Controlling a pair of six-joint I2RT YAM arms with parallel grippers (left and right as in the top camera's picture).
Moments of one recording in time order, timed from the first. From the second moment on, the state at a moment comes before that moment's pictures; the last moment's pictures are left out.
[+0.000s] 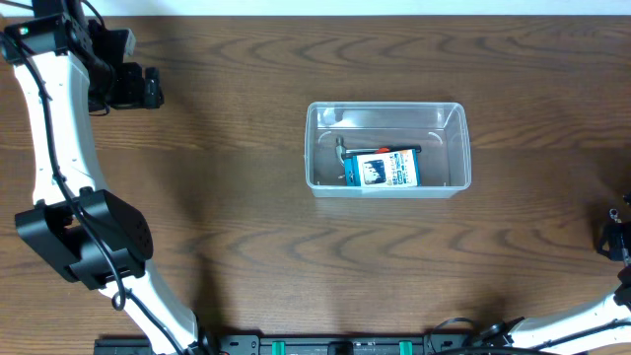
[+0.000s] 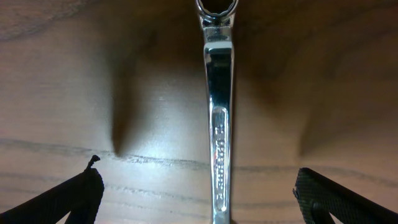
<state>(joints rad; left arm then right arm) 0.29 2.03 2.08 -1.37 0.13 0.25 -1.01 2.02 1.38 -0.92 -0.01 -1.00</state>
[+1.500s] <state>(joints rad) 0.29 2.03 2.08 -1.37 0.13 0.25 -1.01 2.05 1.38 -0.88 0.01 -1.01</state>
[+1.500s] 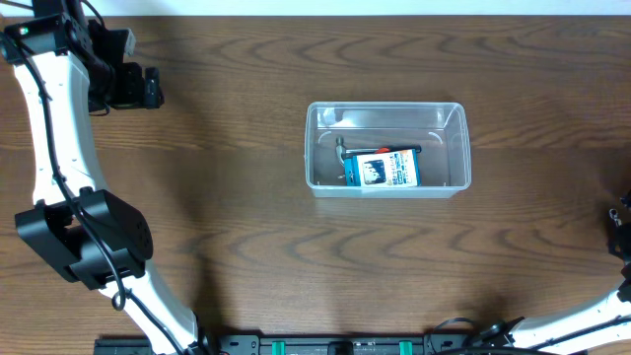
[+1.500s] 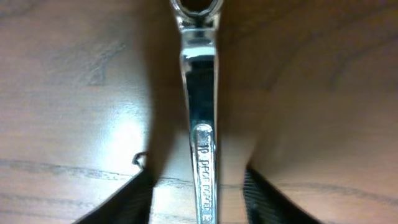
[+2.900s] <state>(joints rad) 0.29 2.03 2.08 -1.37 0.13 0.25 -0.43 2.07 1.97 -1.17 -0.02 -0.95</state>
